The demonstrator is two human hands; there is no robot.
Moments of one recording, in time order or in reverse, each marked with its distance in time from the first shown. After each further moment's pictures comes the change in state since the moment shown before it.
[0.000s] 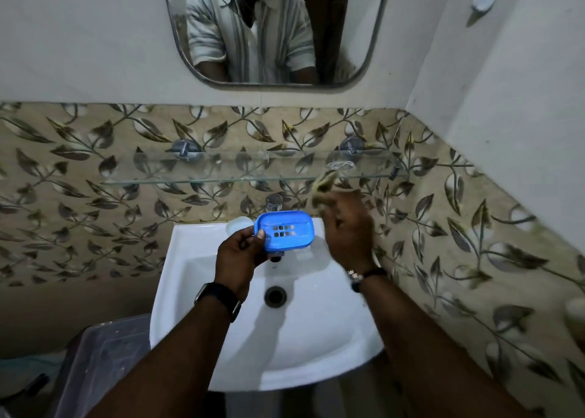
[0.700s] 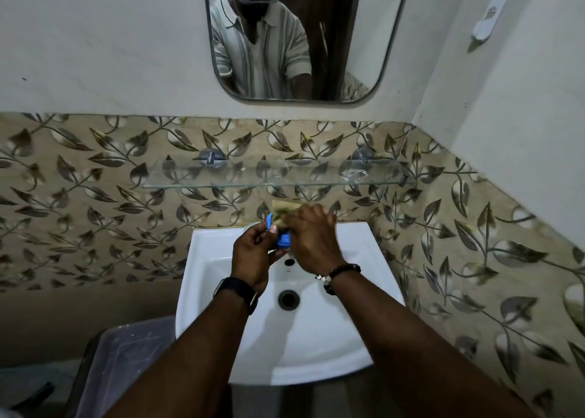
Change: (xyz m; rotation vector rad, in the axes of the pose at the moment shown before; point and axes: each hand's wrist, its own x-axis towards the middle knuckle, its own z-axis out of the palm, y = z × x) left_hand -0.006 0.026 -0.012 -0.058 -0.001 -0.019; right_hand -0.005 -0.089 0.039 -0.324 -0.539 0.050
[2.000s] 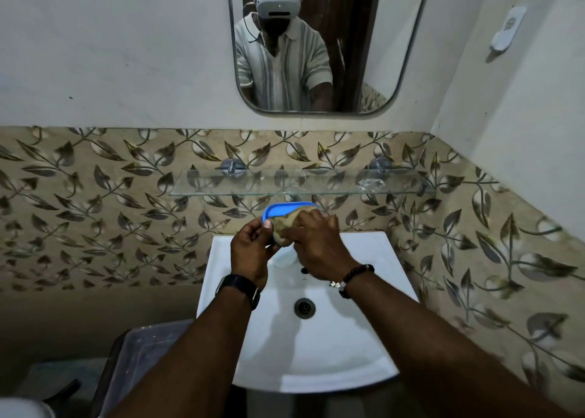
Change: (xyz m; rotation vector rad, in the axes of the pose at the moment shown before) left_hand 0.010 0.028 -0.017 -0.043 0.092 0.105; right_hand 0.008 -0.011 -0.007 -0.013 -0.026 -0.205
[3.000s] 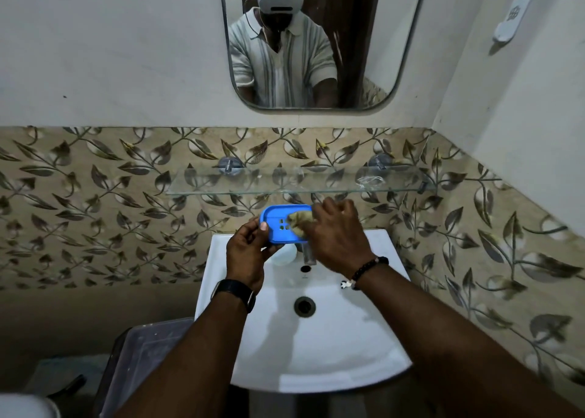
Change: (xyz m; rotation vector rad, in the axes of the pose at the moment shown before) left_hand -0.001 -0.006 -0.004 -0.018 -0.016 0.027; right_hand -0.001 0.032 -0.012 -0.369 0.072 -0.097
